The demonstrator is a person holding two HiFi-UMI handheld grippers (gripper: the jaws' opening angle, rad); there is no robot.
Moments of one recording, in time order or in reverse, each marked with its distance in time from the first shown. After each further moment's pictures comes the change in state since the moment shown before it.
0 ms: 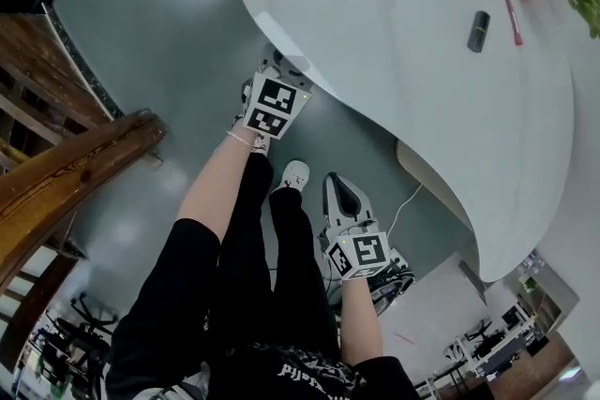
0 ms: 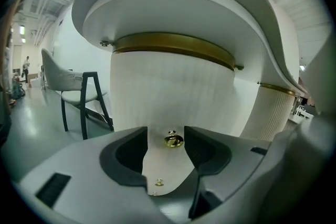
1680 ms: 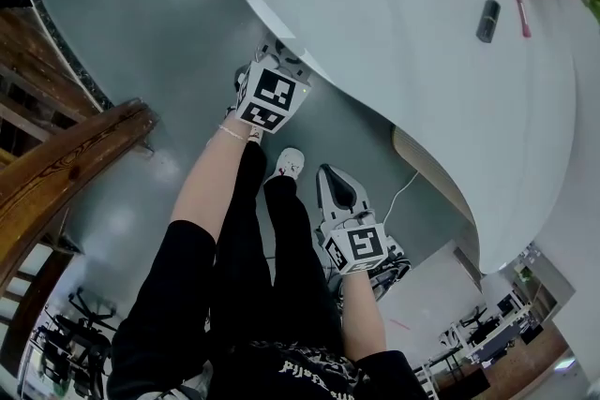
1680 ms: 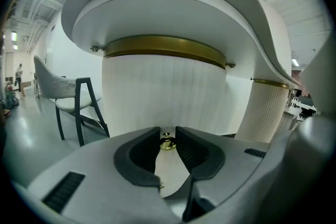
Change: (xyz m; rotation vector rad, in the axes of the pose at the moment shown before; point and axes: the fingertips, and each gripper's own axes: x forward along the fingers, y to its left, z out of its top) left arm 0.002 -0.007 -0.004 0.045 -0.022 -0.044; right arm 0.013 0.007 -0.014 -0.083 0.057 0.044
